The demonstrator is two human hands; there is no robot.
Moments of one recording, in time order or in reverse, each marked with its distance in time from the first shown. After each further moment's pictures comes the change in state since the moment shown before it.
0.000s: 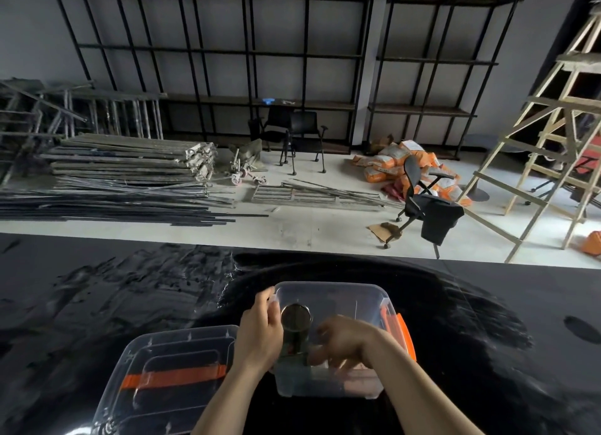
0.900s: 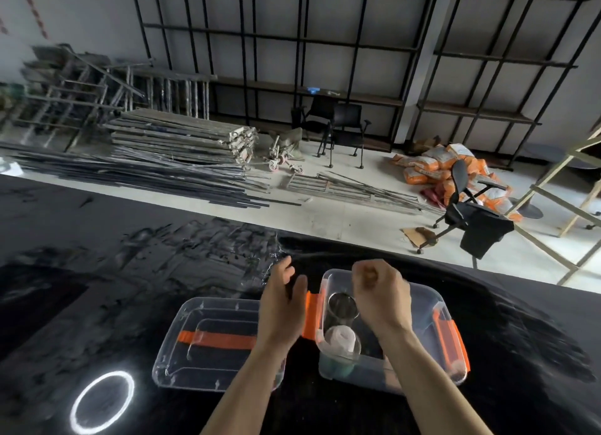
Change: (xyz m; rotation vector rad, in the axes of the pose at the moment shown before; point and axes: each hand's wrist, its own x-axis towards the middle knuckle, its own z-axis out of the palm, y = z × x) left_hand 0.020 0.016 -0.018 -0.244 0.126 0.059; right_hand -0.035 -0.053 -0.012 0.294 1.010 -0.264
